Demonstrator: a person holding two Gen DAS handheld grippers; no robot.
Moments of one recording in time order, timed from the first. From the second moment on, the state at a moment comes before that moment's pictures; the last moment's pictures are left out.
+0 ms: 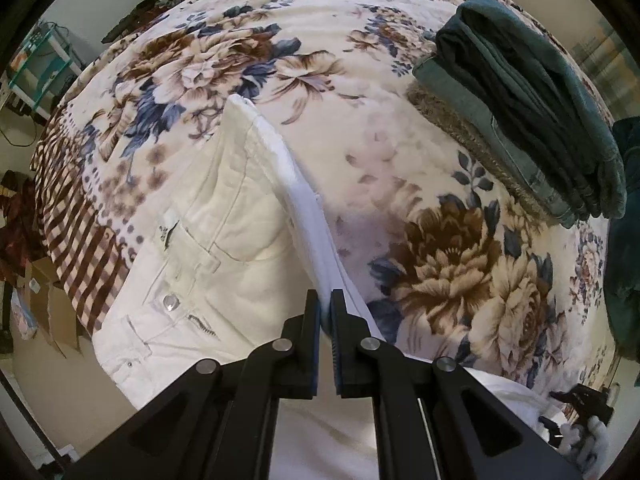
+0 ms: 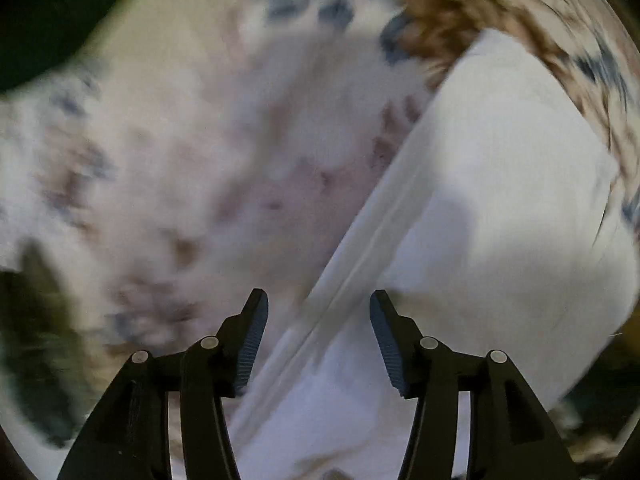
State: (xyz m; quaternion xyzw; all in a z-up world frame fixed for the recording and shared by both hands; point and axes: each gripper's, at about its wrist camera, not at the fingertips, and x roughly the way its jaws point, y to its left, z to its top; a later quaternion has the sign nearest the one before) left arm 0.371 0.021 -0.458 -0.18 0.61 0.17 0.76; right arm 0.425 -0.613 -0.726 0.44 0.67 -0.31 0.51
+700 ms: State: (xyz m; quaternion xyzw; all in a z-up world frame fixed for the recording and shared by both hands) left arm 0.228 0.050 -0.439 -0.19 0.62 0.16 0.75; right arm 0.170 -0.594 -0.600 0.44 0.57 -0.26 0.64
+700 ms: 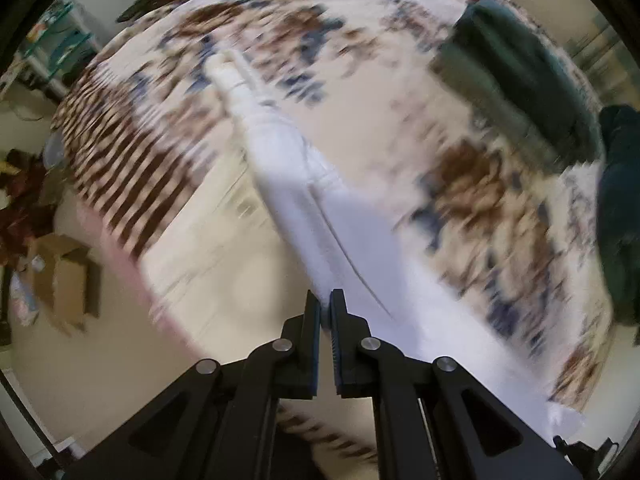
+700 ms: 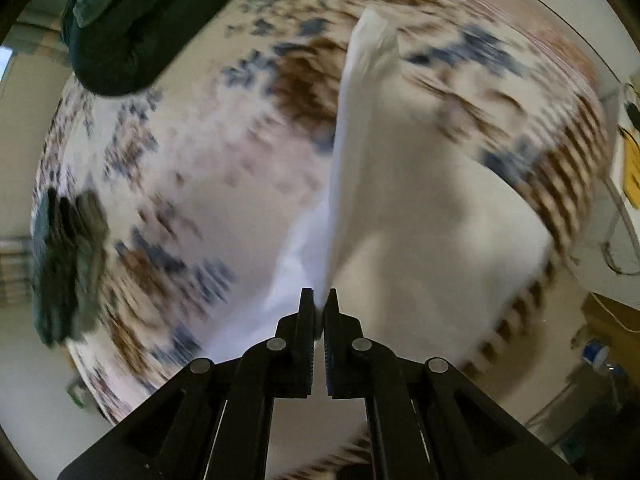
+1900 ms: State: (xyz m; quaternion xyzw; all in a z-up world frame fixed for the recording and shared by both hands) left arm 0.199 -0.097 -0.551 0.03 0.62 0.09 0.78; right arm 0.171 -0.714 -0.669 0.27 0.56 -0.26 0.74
